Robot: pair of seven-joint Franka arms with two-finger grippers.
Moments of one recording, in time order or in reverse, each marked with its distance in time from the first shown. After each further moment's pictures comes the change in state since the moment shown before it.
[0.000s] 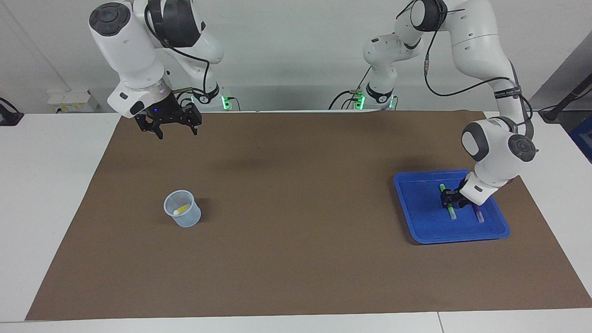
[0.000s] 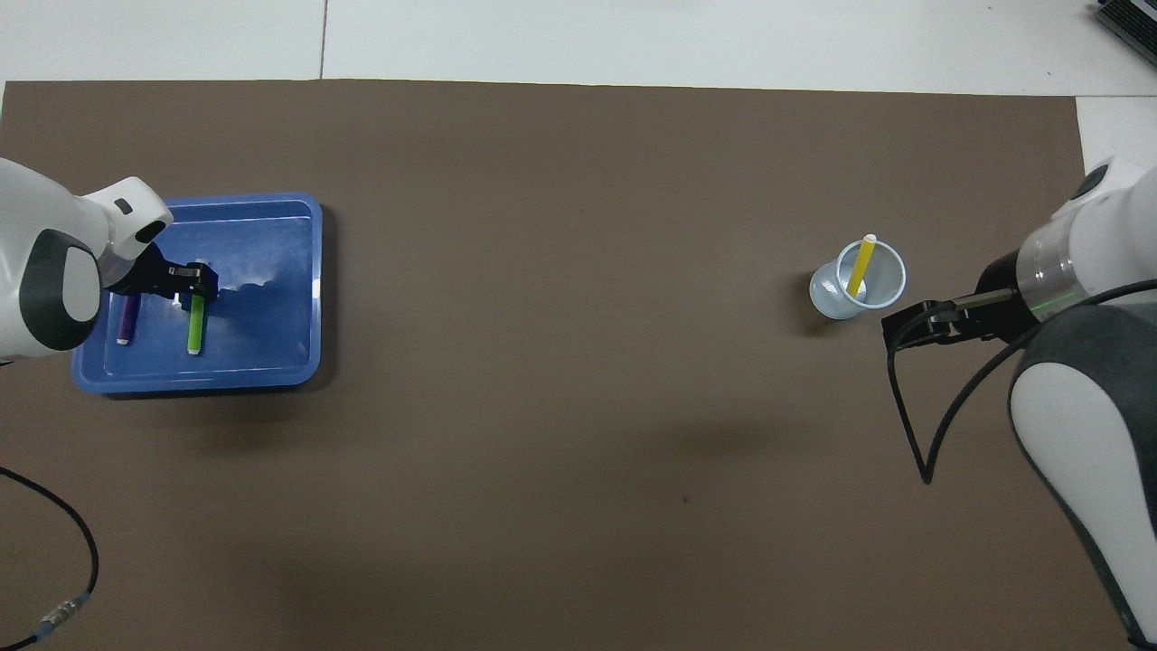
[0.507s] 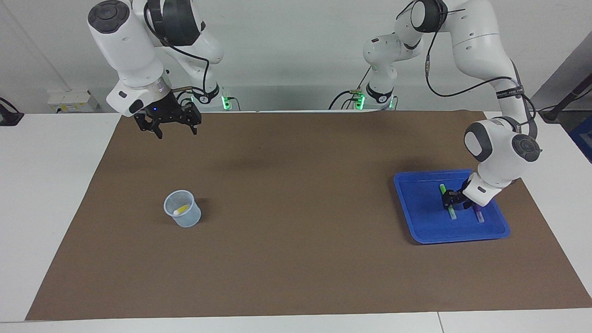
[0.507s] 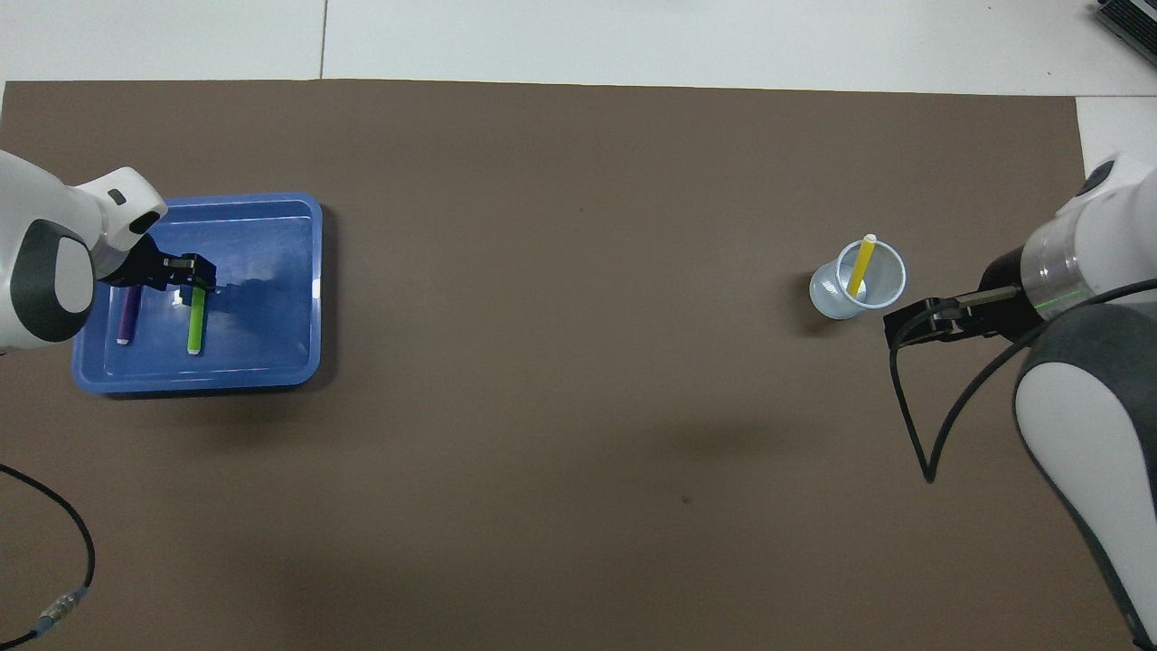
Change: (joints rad) left arm 0.000 0.008 0.000 0.038 0.000 -0.023 0.000; right arm 0.000 0.000 0.000 0.011 0.000 -0.001 0.000
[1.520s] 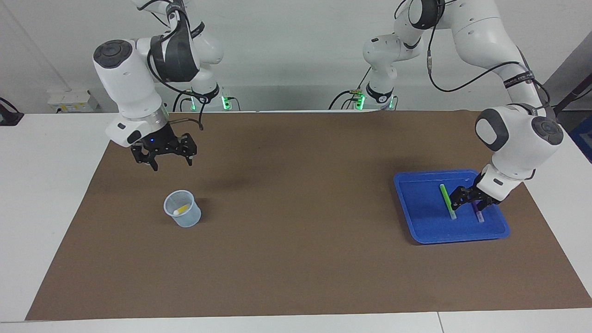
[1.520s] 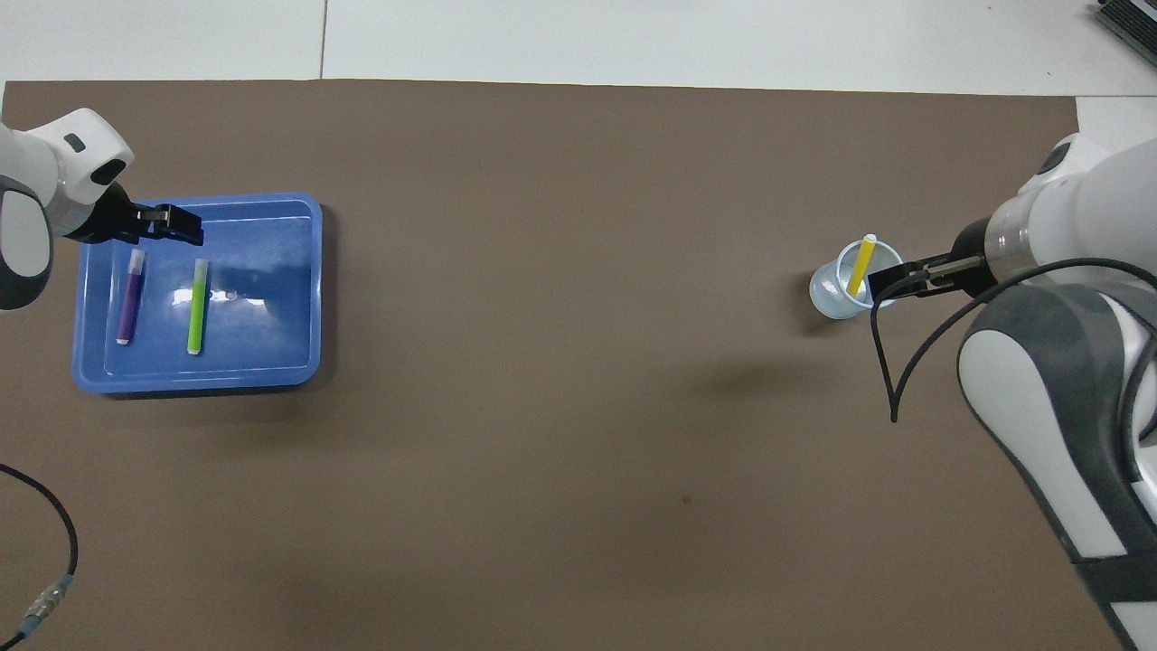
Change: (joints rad) left arm -0.023 -0.017 -0.006 0.141 -0.022 -0.077 0.000; right arm -0.005 0.059 -0.014 -0.082 -0.034 0.236 -0.056
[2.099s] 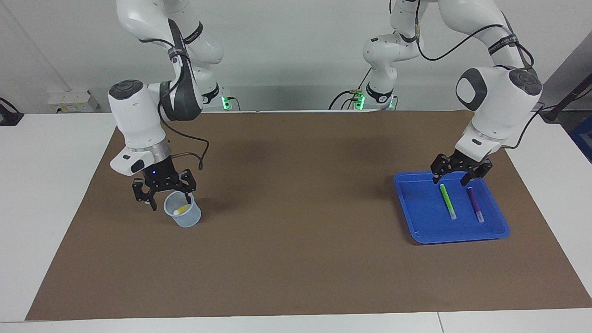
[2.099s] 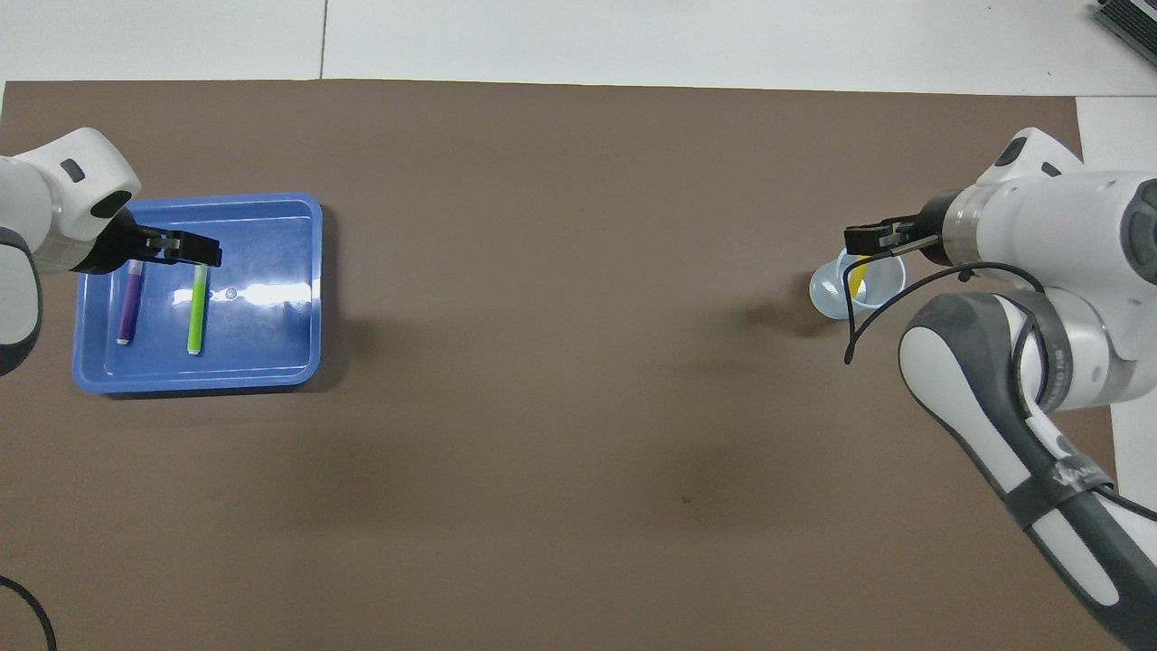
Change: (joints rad) left arm -0.018 -0.248 -0.049 -0.182 -0.056 0.002 -0.005; right arm -0.005 0.136 -0.016 -0.114 -0.082 0.518 -0.043
